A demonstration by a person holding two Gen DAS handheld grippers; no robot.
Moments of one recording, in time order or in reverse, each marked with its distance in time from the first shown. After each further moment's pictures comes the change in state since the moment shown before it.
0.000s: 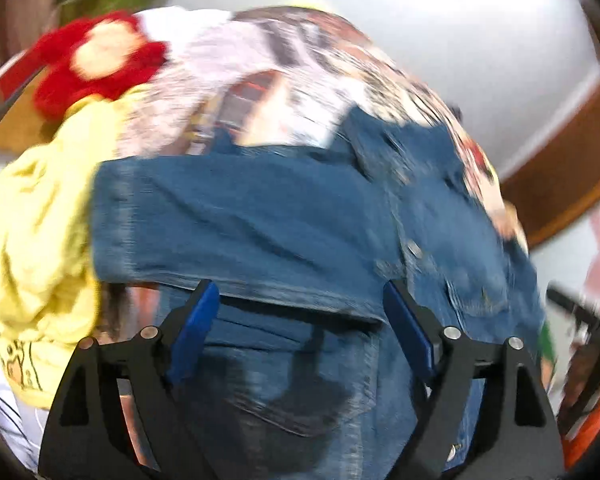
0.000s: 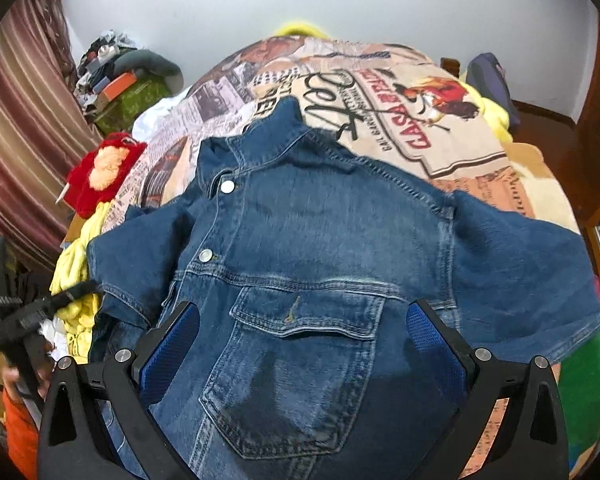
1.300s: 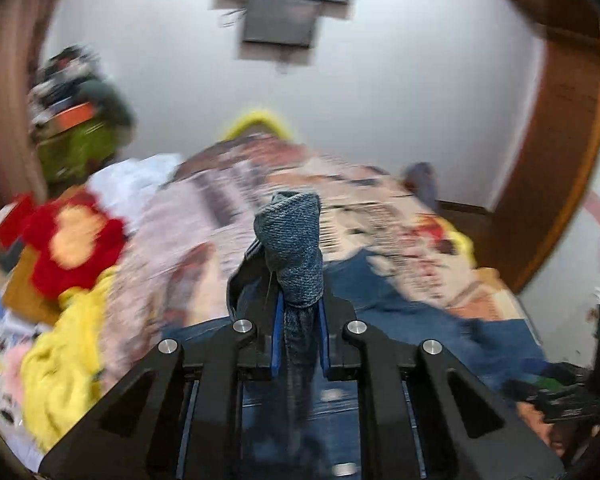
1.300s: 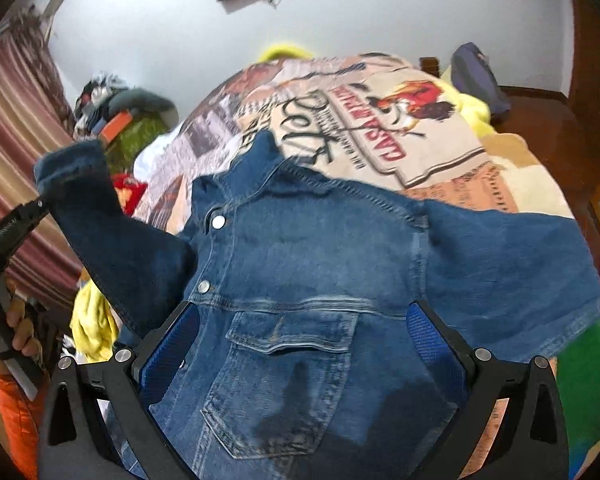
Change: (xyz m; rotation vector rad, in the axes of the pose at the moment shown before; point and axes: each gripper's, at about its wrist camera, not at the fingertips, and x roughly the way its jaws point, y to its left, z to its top) left arm -0.055 -0.169 0.073 0.349 -0.345 -0.010; right arm -0.031 -0.048 0.006 0.136 -0.083 0.058
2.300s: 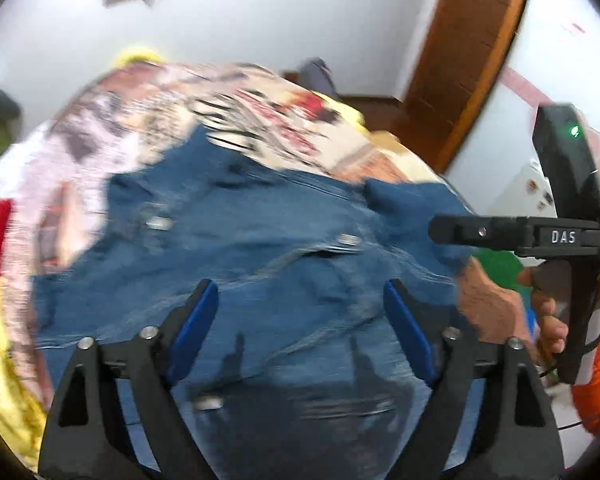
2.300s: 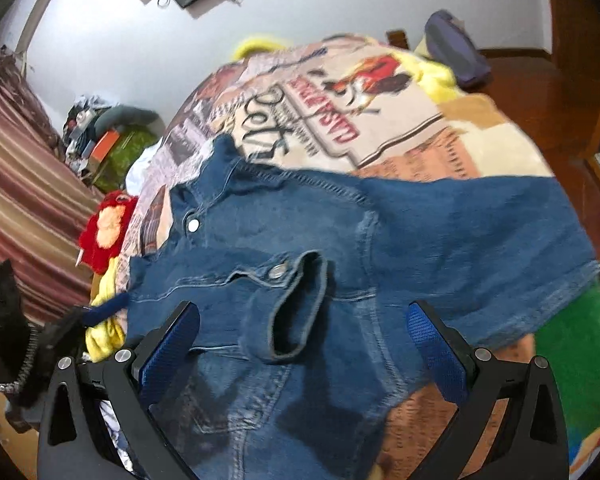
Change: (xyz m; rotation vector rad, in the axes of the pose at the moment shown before) left arm 0.032 -0.095 -0.089 0.223 0.298 -0.215; right arm -0.004 -0.053 0.000 0.121 0.080 0.041
